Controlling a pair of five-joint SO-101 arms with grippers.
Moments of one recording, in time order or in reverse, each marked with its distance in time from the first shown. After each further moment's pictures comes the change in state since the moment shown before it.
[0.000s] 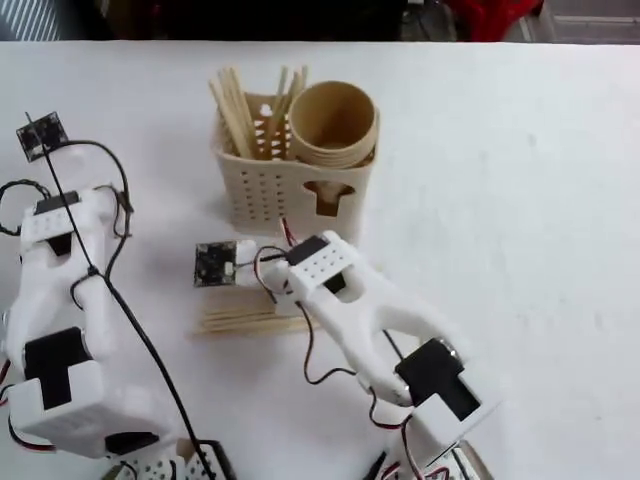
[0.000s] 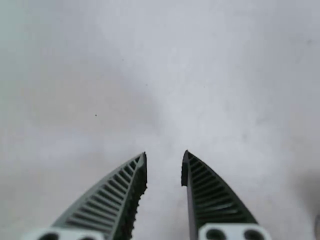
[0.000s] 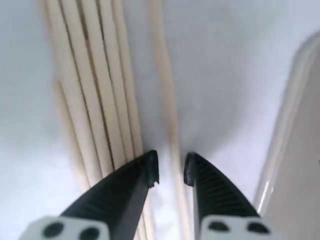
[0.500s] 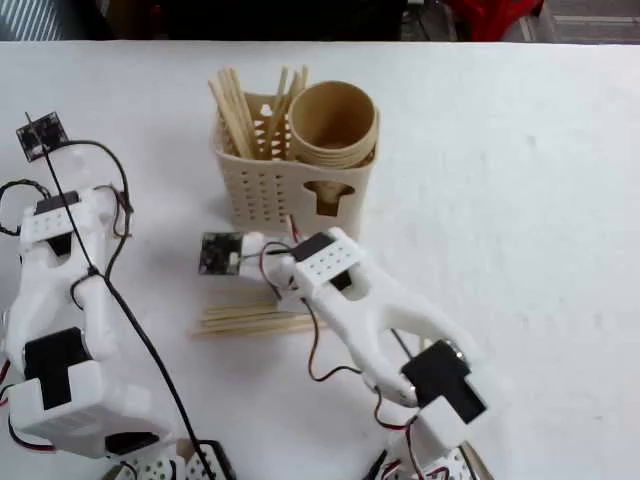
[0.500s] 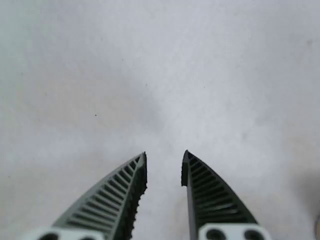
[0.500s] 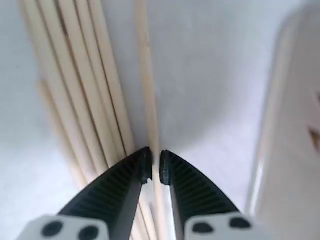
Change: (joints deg) left arm 0.0 0.0 0.0 0.0 0.0; right arm 3.3 -4.6 -0.6 0.6 -7.1
